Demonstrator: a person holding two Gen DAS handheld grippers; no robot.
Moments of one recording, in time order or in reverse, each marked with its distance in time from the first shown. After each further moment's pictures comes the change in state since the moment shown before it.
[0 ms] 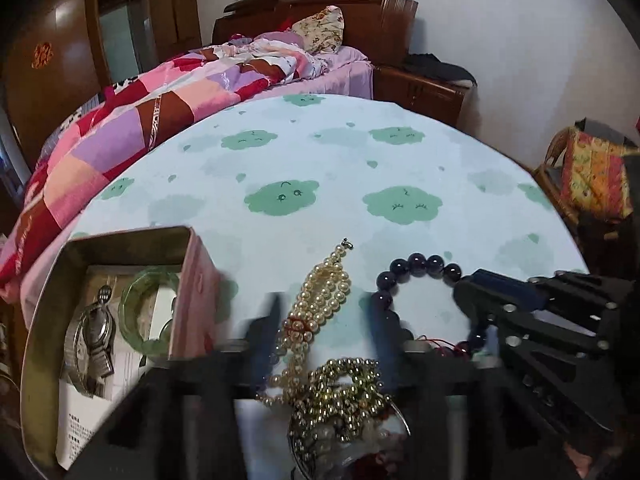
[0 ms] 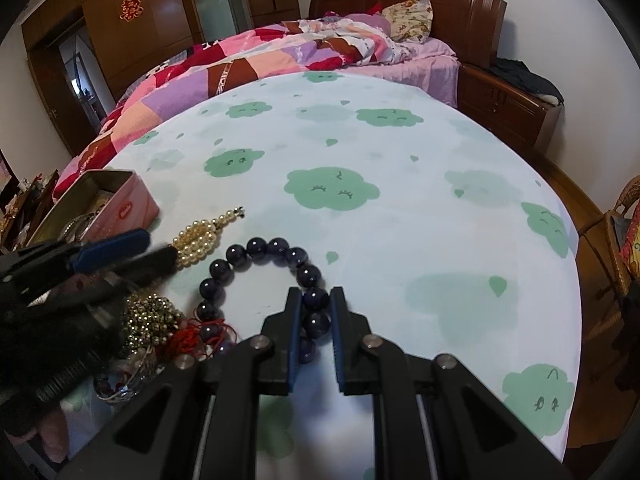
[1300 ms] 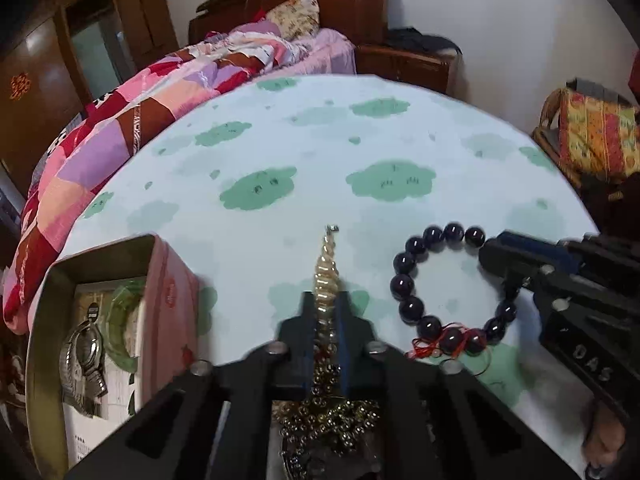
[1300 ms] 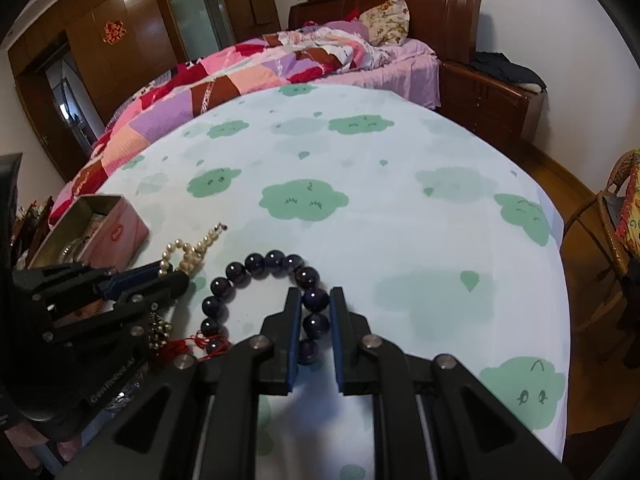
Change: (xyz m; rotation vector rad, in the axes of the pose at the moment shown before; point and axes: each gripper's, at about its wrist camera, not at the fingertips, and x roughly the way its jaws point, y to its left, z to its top) left arm 0.012 -0.013 0.003 0.098 0.053 -0.004; right arm -0.010 -0.017 -0.002 0.076 -0.046 -0.006
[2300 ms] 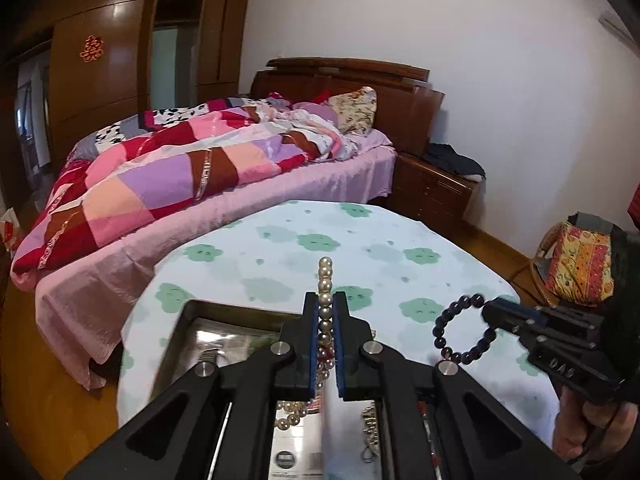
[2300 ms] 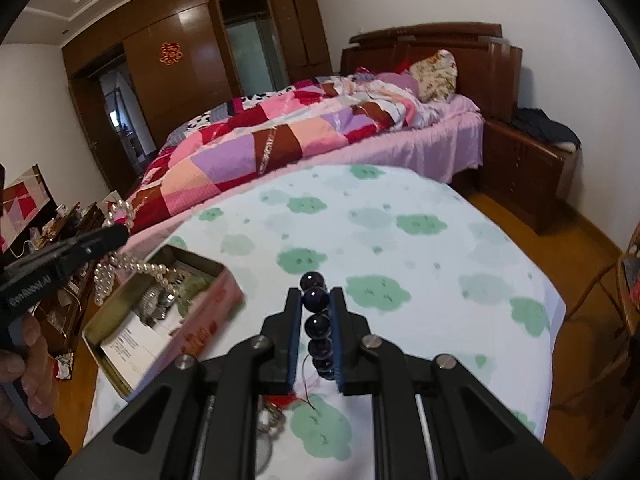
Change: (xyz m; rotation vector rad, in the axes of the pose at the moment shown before) left arm -0.139 0.106 0.006 -0.268 -0.306 -0.012; right arm -0.063 0.052 0.049 -0.115 -0.152 0.142
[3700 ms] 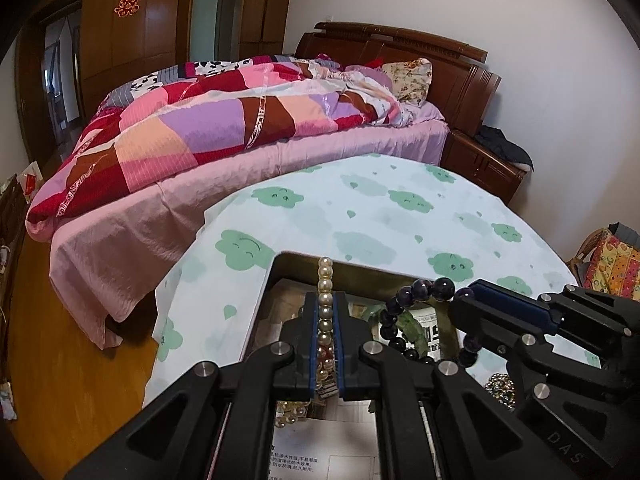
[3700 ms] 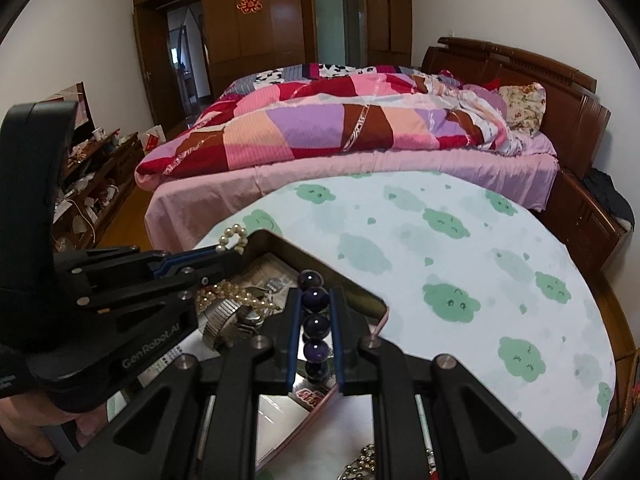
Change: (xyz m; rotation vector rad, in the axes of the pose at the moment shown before) left arm 0.058 0.091 -0.030 -0.105 0.131 0.103; right arm 0.087 0.136 0.010 -0.264 0.092 0.090
